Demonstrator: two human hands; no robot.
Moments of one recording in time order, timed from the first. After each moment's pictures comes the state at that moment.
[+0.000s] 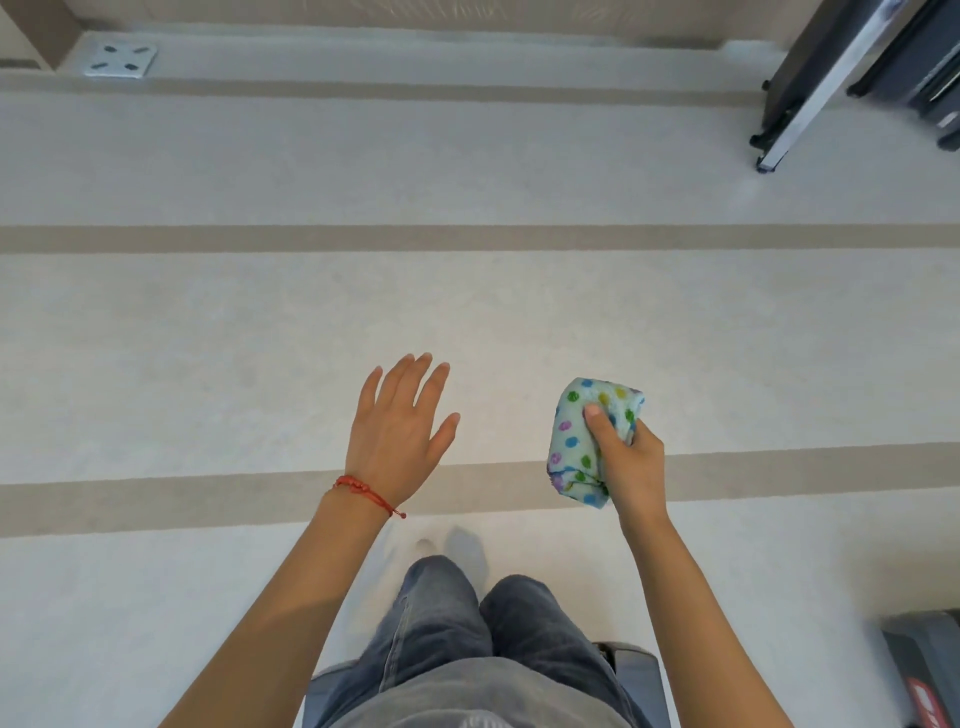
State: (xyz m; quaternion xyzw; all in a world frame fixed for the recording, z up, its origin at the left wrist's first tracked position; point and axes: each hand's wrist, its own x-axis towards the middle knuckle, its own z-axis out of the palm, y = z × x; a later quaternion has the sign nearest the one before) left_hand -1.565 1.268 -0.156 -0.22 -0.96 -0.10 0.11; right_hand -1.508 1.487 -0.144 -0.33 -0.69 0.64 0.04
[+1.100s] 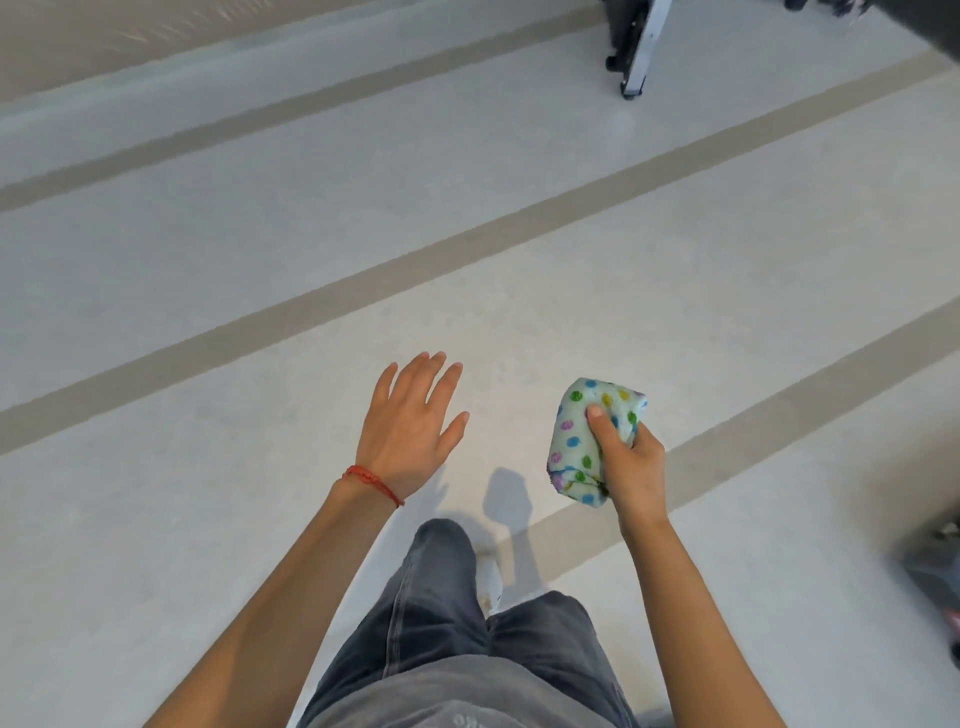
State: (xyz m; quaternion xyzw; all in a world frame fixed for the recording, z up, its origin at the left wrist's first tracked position) left_hand -1.901 1.509 -0.219 -0.44 -0.89 -0.09 0.02; right_hand -1.757 1.682 -0.215 -0.49 -0.57 0.65 0.14
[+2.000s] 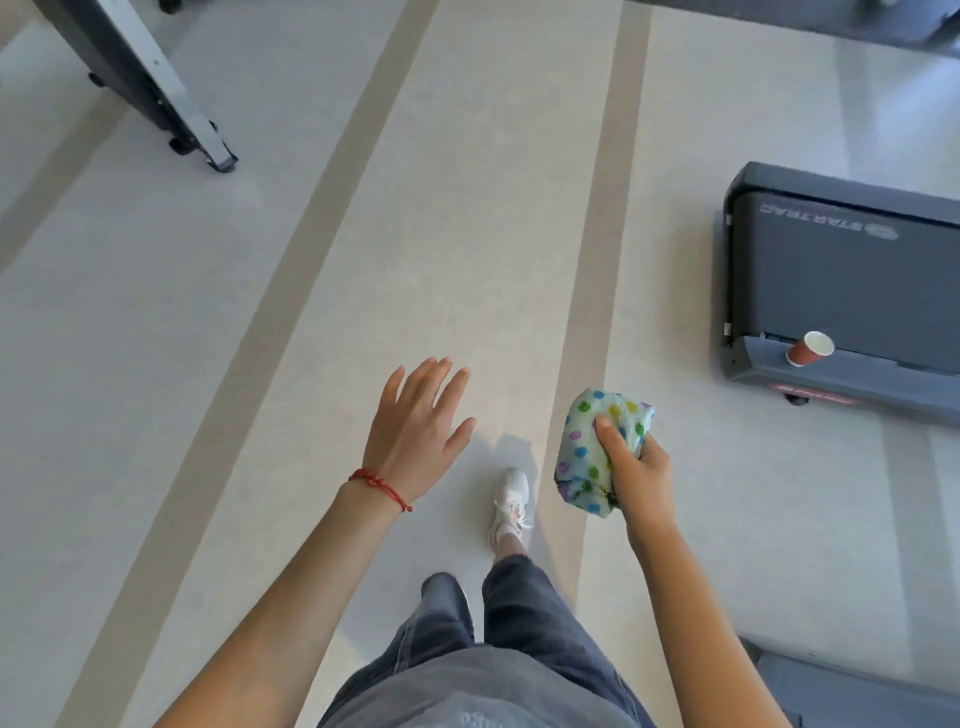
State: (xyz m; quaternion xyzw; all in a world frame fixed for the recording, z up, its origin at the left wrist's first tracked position) left_hand -1.994 1.978 -0.245 -0.78 -0.61 -0.12 -0.02; right_hand -1.766 1.969 -0.223 -0.70 -0.29 0.53 0.38
